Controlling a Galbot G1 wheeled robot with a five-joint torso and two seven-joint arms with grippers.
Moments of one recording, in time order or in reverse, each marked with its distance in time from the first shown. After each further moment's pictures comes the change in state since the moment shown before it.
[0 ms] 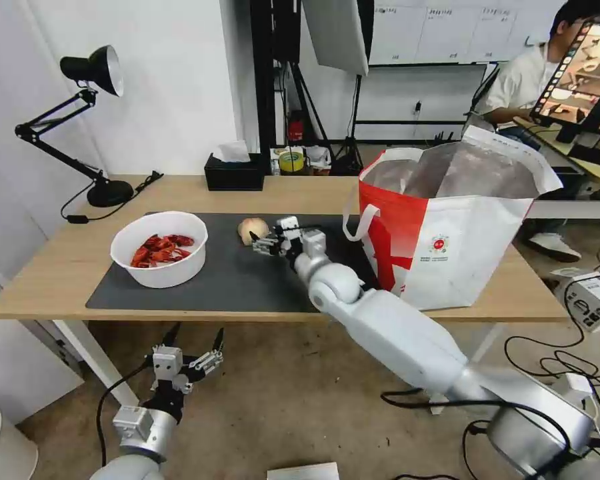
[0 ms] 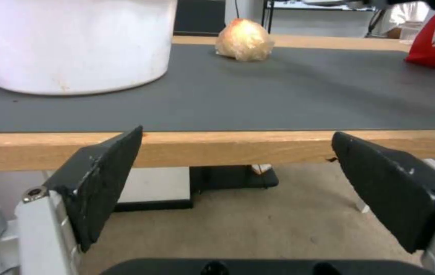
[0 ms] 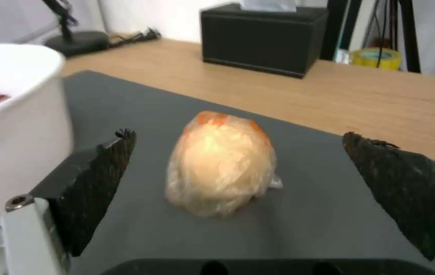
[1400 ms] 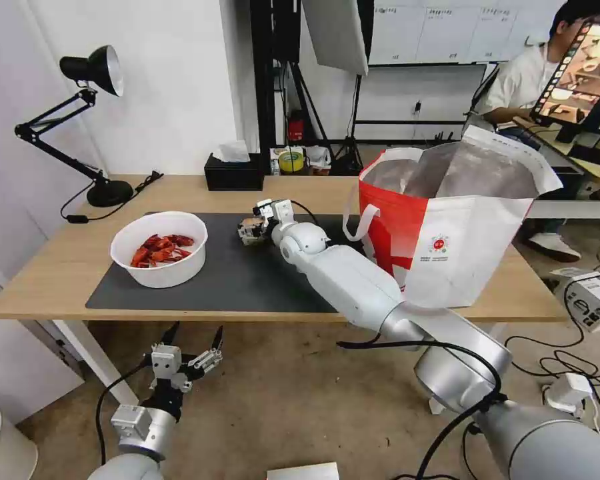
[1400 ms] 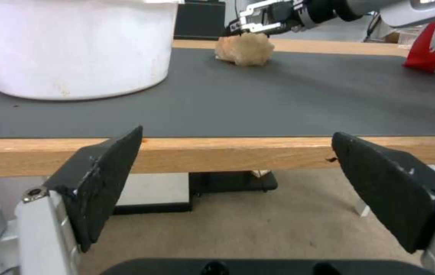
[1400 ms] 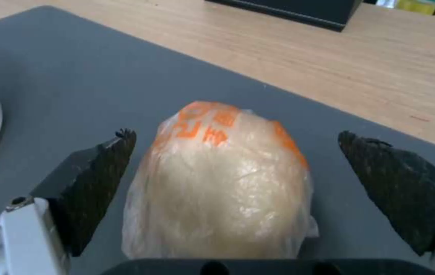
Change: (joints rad) left arm 0.000 -0.002 -0.003 -0.004 -0.004 -0.005 0.003; right arm 0.186 0.220 0.020 -0.460 -0.042 -0.115 -0.209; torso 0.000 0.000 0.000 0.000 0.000
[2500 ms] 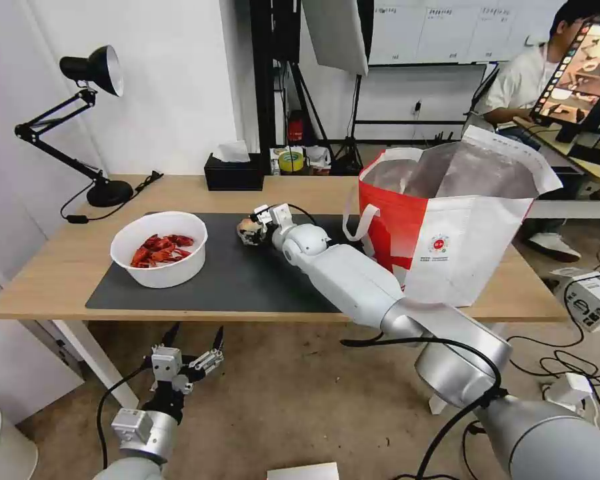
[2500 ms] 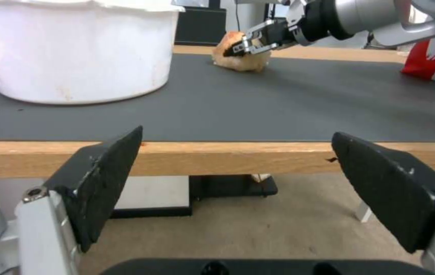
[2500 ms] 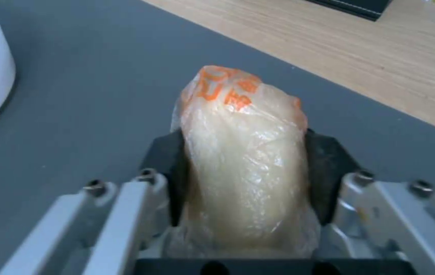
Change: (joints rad) left arm 0.014 -0.020 0.000 -0.008 0.014 -0.021 0.000; right arm 0.018 0.000 -0.052 -0.038 -0.028 0.001 -0.080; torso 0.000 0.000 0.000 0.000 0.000
